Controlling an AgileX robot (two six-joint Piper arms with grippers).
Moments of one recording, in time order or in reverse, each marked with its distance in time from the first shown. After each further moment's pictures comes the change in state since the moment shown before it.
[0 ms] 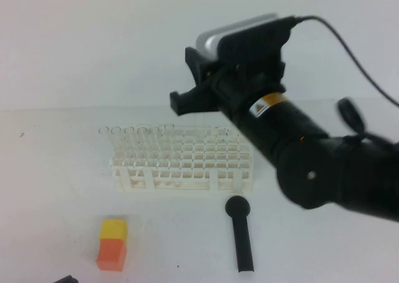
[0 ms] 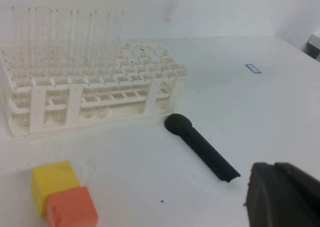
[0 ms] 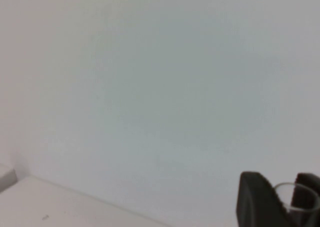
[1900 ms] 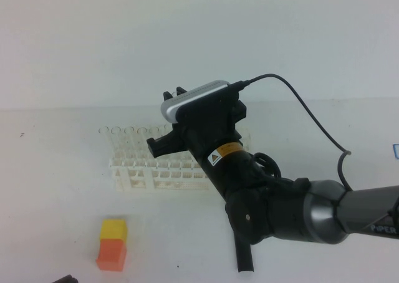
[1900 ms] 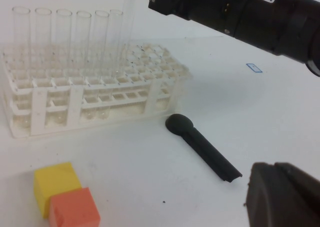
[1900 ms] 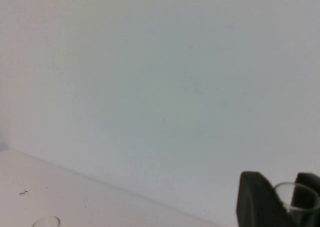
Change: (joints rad) right arm 0.043 0.309 -0.050 -0.088 -0.279 0.068; left arm 0.000 0.000 0.000 0.008 0.000 0.000
